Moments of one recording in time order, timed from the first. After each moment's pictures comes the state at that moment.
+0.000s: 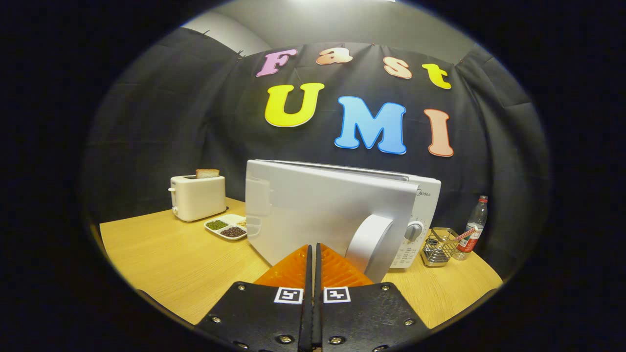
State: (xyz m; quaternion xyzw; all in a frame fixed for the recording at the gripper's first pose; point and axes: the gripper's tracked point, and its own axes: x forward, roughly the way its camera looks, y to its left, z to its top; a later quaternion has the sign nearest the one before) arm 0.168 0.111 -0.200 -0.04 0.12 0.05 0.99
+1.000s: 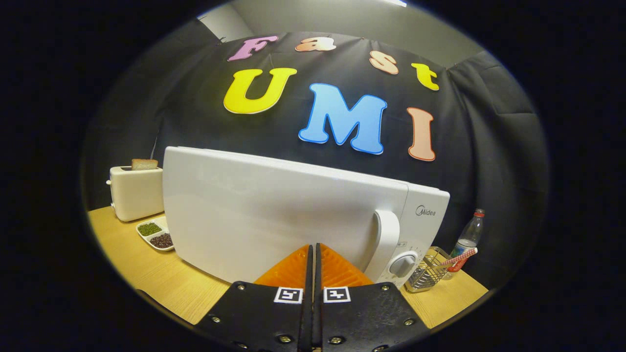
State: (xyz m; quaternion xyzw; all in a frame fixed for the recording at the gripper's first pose) arm 0.264 0.074 -0.201 -0.08 0.11 -0.03 0.99
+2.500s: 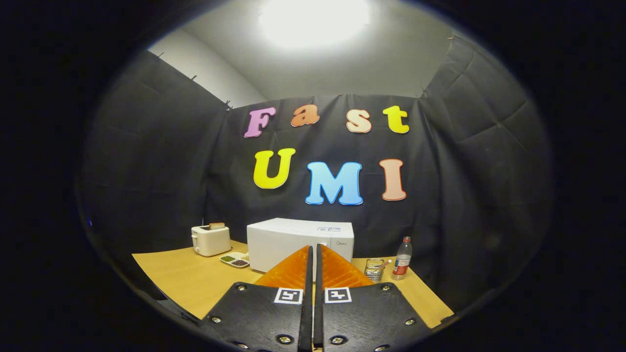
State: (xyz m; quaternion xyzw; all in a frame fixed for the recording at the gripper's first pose) arm -0.065 -0.004 -0.003 0.00 0.00 0.05 1.00
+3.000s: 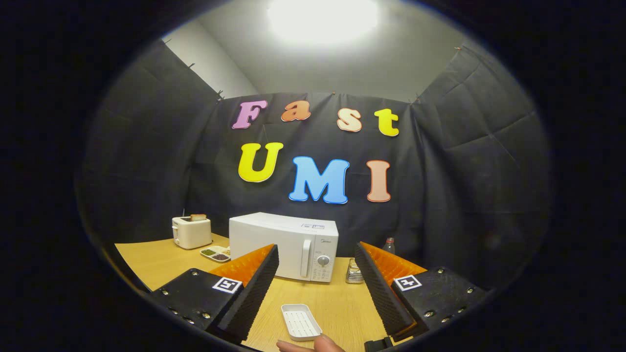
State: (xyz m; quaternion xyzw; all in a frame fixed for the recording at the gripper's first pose) arm -0.055 -0.016 -0.015 -0.05 0.00 -0.02 1.00
